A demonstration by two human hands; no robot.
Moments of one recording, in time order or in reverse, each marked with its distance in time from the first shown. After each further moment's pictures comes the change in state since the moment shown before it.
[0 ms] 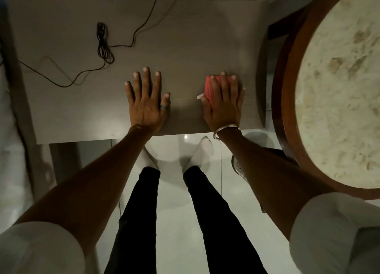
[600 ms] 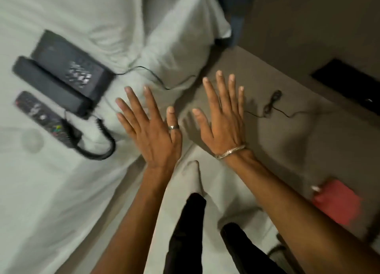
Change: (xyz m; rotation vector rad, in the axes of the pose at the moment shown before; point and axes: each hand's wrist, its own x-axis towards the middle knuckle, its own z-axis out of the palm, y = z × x) left_hand -0.172 -0.168 -0.192 -0.062 0.779 -0.935; right_hand -0.024 -0.389 -0.103 0.377 -0.038 -0.917
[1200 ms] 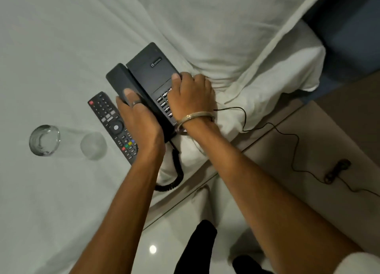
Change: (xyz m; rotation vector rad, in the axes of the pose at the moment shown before) left_hand 0.167 -0.140 -0.045 -0.969 0.245 -0.962; right_hand 0.173 -0.242 0.104 0.179 -0.265 0.184
